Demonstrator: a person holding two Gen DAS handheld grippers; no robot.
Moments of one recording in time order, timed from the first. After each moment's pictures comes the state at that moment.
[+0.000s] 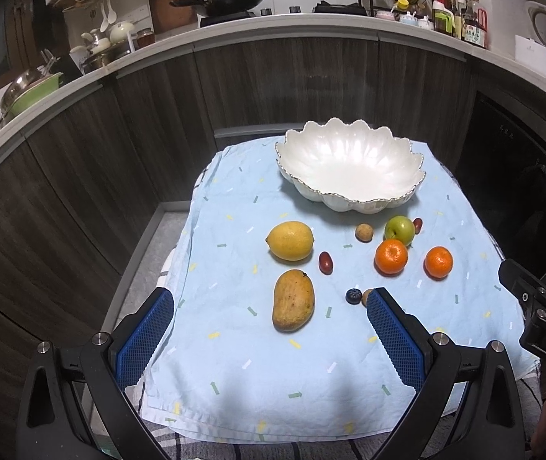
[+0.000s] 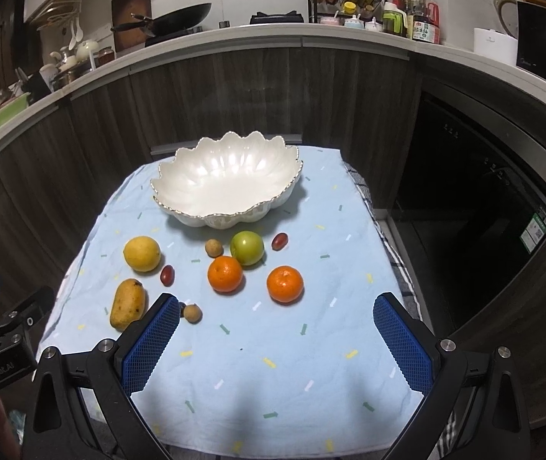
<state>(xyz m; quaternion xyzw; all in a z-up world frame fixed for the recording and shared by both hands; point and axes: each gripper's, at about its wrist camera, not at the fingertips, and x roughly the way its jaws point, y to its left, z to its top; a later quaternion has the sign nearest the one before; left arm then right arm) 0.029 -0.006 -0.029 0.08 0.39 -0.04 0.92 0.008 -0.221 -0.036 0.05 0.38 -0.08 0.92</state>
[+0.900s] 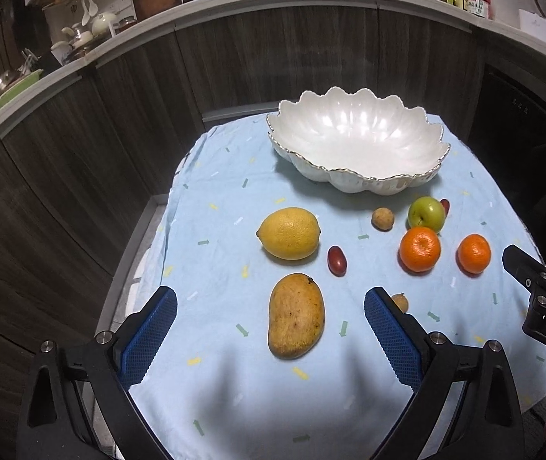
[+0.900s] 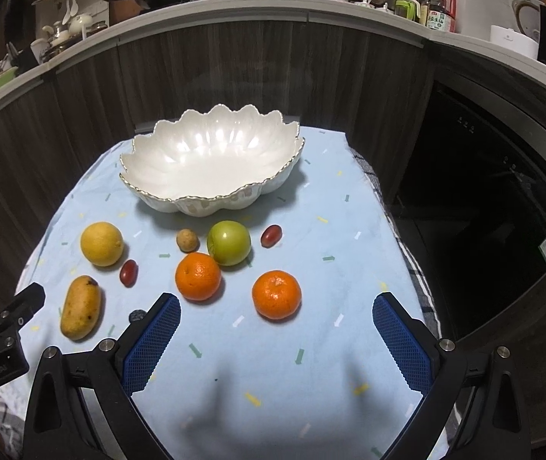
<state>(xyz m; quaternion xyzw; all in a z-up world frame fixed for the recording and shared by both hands) 0.084 -0.016 -0.088 0.10 0.41 -0.05 0.90 0.066 -0.227 -0.093 0.02 0.41 -0.09 0.91</state>
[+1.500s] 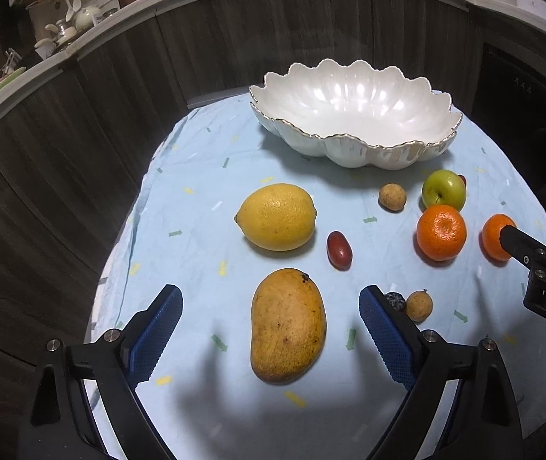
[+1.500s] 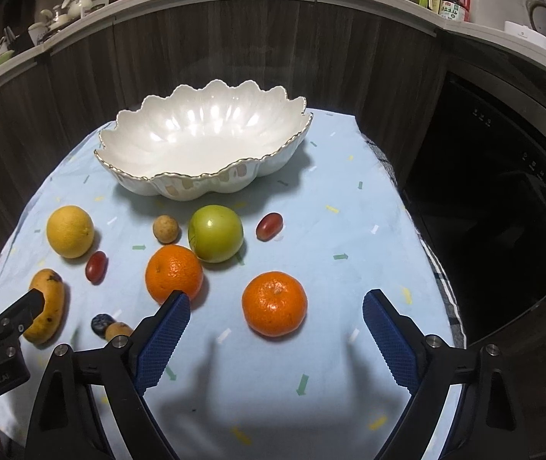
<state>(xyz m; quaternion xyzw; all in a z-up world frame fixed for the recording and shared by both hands) 0.113 -0.027 -0.138 0.11 0.42 -0.06 0.90 0.096 -0.234 -0.136 0.01 0.42 -0.09 0.90</state>
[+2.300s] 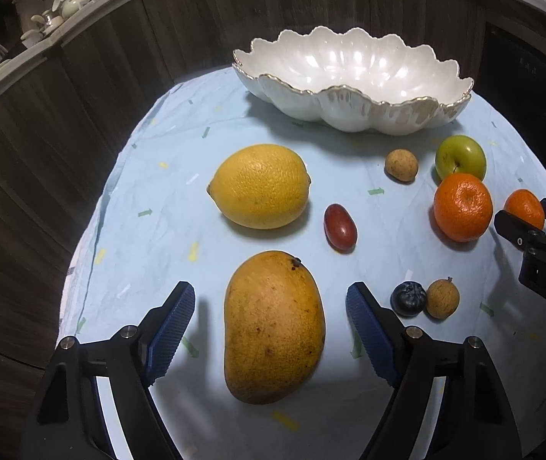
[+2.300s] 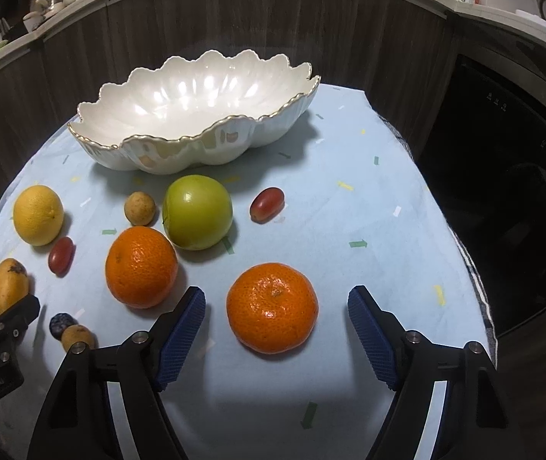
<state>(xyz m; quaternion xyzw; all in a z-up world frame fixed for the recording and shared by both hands) 0.127 -0.036 -0.177 0.12 0.45 -0.07 0.88 0.116 -0.241 -0.174 0.01 0.44 -0.09 0.89</state>
